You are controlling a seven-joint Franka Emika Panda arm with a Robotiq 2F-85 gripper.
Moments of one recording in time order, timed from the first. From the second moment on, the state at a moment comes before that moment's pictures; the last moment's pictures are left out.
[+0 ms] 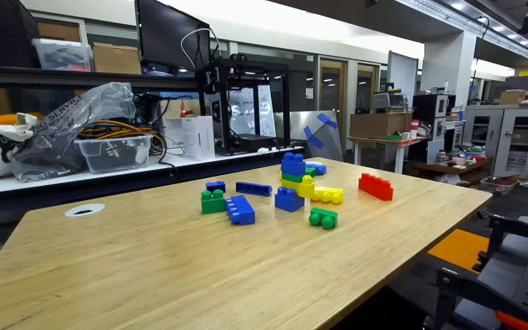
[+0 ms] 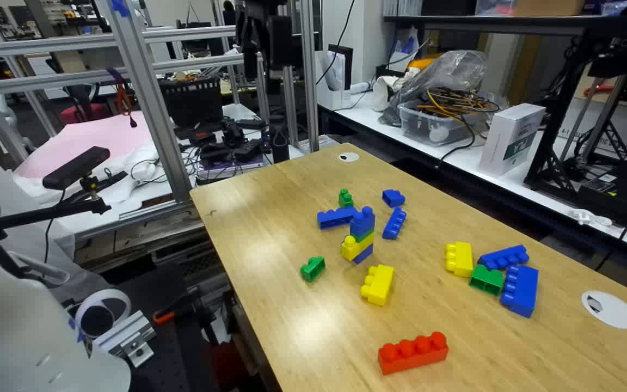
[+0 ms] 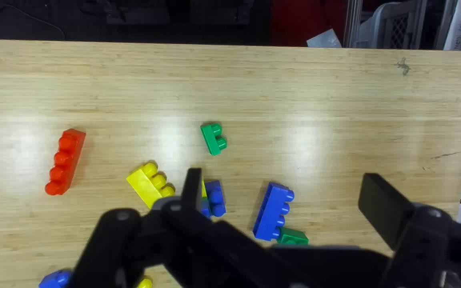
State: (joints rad) arm 0.06 -0.39 0.02 -2.14 0.13 1.66 0.07
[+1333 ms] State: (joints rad) arm 0.09 -0.19 0.12 -2.03 0.17 1.91 0.24
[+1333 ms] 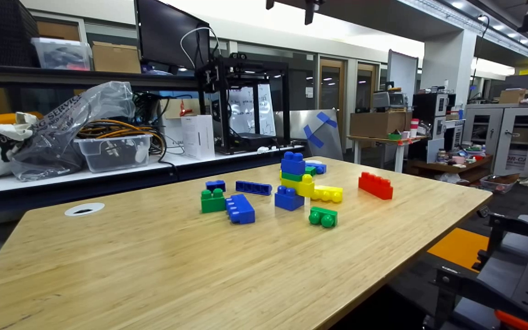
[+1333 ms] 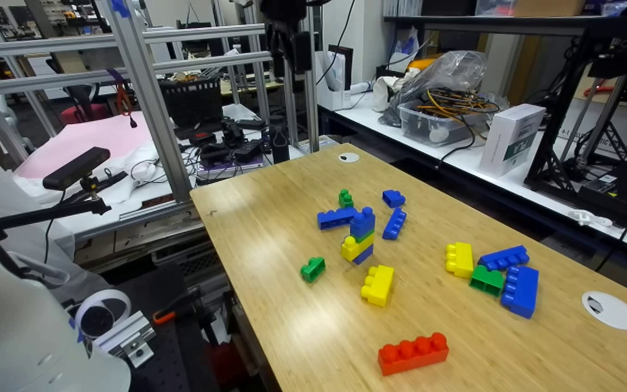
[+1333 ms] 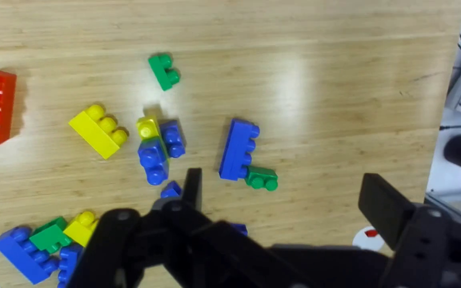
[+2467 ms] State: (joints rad) arm 0.16 0.52 0.10 -1.54 0.10 2.11 0.46
